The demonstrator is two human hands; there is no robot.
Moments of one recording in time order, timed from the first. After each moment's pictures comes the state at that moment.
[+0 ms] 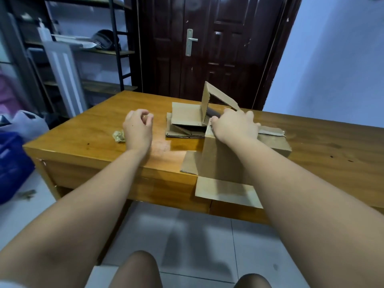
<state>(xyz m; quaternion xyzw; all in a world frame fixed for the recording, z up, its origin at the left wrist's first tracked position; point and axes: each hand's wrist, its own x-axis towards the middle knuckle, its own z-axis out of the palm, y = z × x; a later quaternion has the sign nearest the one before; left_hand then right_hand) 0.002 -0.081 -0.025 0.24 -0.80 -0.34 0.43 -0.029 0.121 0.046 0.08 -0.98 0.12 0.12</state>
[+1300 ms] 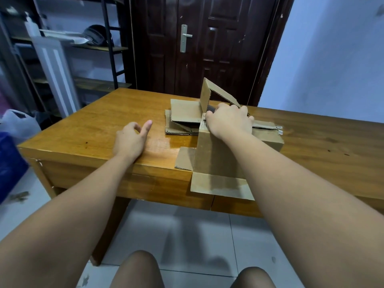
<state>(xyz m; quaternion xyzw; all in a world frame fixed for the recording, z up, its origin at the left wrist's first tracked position) 0.012 -0.115 -0.056 0.25 -0.86 -0.34 0.28 -0.025 0.105 0.044 0.09 -0.98 0.14 0.13</state>
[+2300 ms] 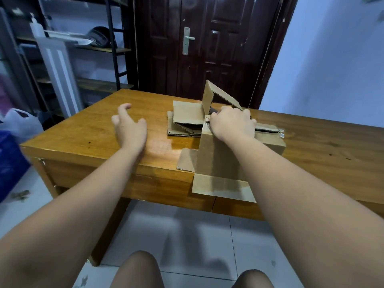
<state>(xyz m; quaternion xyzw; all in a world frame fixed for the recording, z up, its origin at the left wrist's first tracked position) 0.018 -0.097 -0.024 0.29 -0.73 -0.48 0.40 -0.025 0.105 0.043 0.08 -0.98 0.15 0.14</state>
